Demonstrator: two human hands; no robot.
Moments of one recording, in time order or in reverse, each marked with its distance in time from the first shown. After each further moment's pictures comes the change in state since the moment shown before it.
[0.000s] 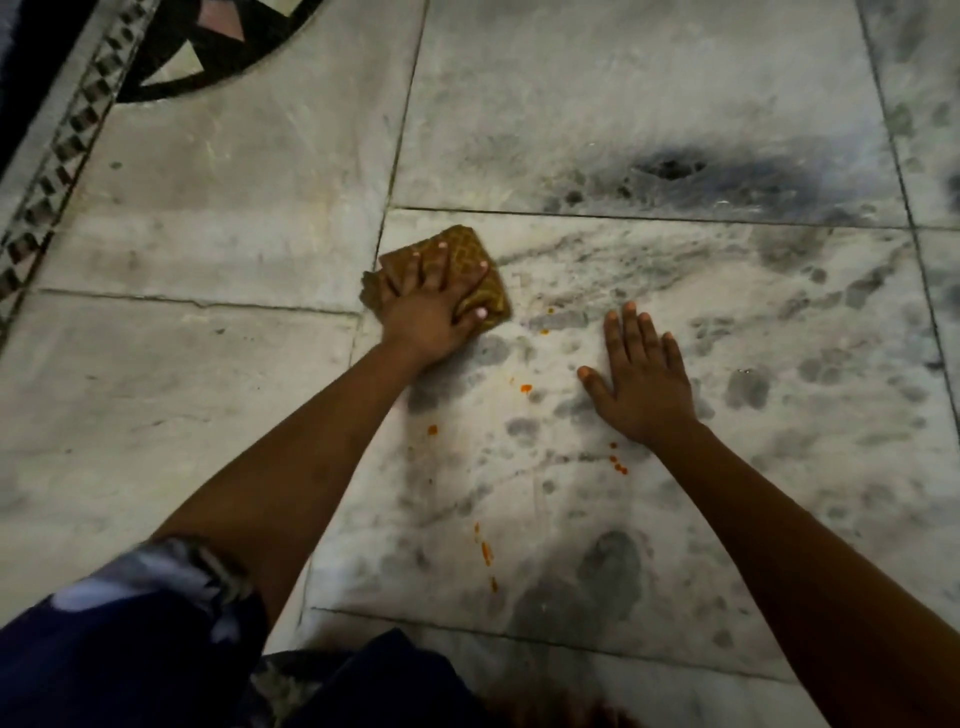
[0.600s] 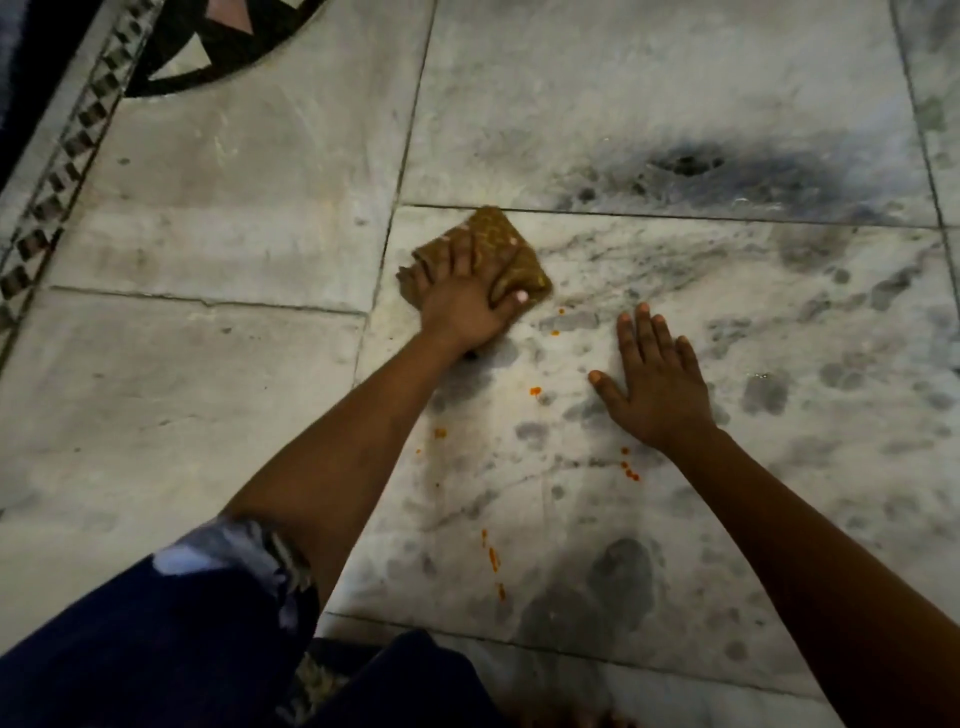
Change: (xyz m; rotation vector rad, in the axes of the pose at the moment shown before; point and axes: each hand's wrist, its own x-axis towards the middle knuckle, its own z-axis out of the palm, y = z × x) left_hand 0.020 0.031 -0.002 -0.078 -0.021 -0.059; right_hand 0.001 0.002 -0.001 0.007 -0.008 0.001
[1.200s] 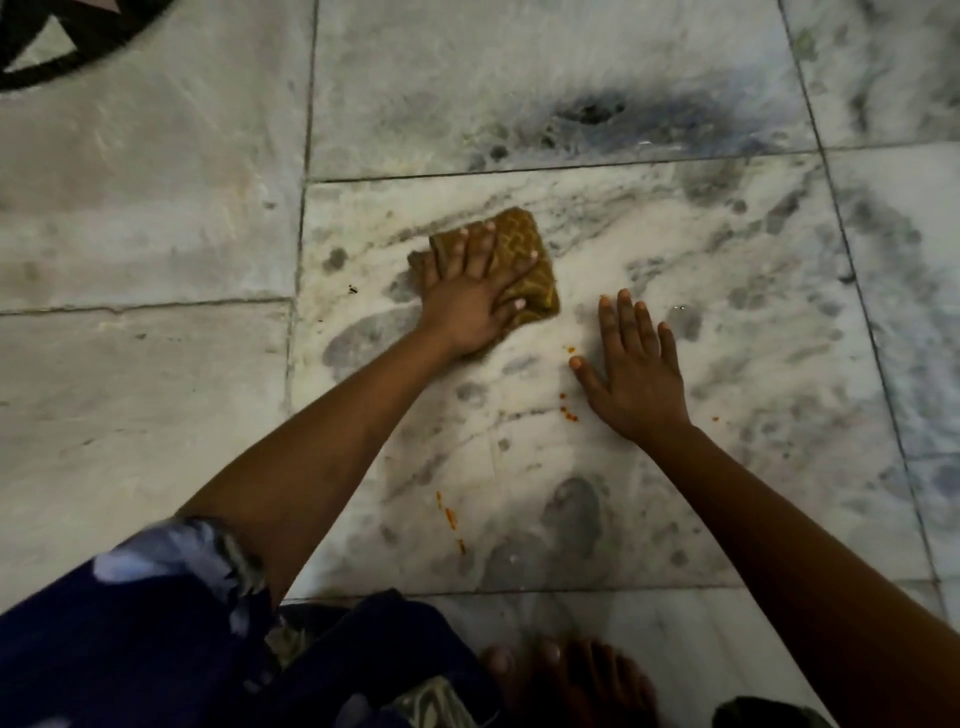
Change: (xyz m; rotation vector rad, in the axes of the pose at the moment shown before) left_hand -0.026 0.060 0.023 0.100 -0.034 0.354; right_hand -0.062 0.025 0.013 0.090 0.127 0.138
